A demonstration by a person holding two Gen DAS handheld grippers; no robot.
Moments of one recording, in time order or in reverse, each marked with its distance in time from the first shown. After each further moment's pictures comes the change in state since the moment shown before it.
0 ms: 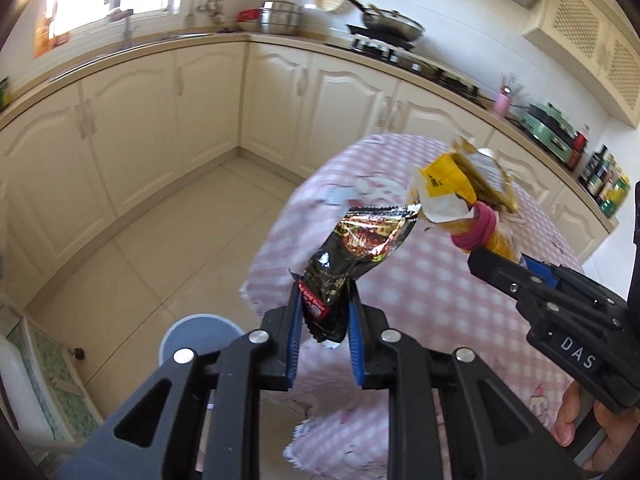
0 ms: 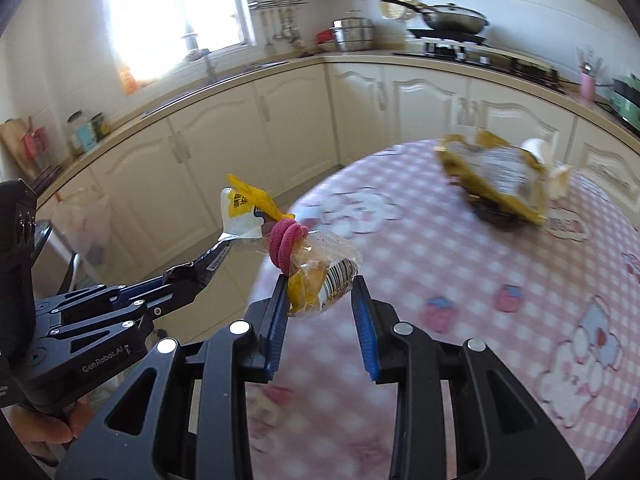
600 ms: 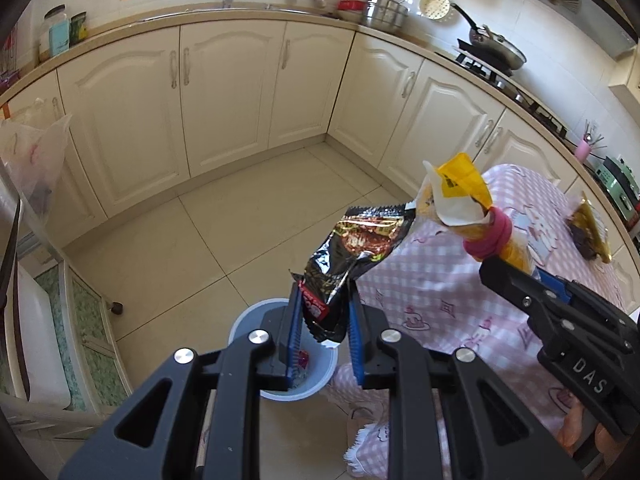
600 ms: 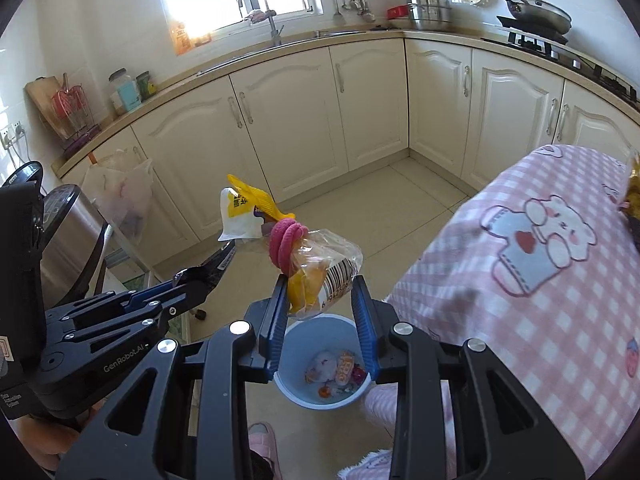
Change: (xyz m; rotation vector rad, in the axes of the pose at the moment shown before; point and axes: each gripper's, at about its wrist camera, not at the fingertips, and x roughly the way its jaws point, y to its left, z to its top) left arm 0.011 0.157 -0.007 -0.204 0.024 0.175; right arm 0.100 0.117 0.012 -0.085 0.080 0.145
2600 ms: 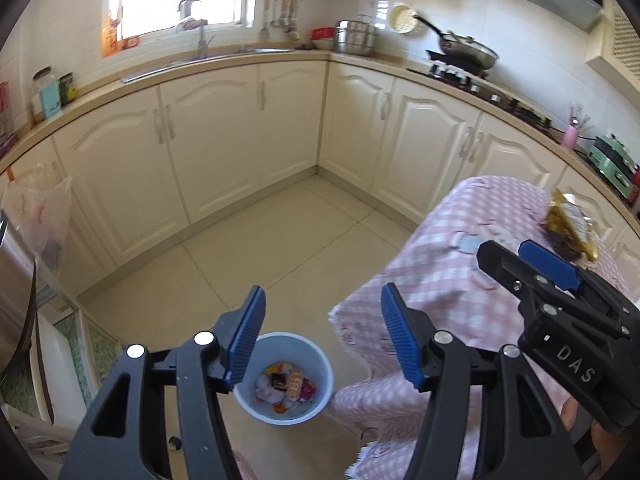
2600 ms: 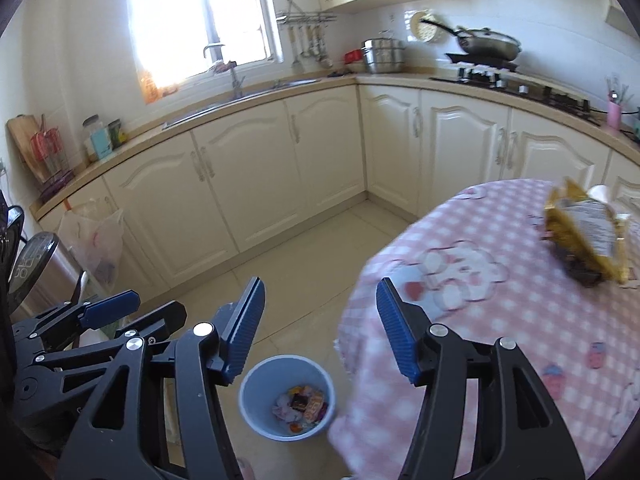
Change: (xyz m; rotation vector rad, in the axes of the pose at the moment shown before) left arm -0.043 -0.096 0.016 0.135 -0.111 0.040; right arm -0.070 -0.054 0.011 0.056 -0.178 -0.147
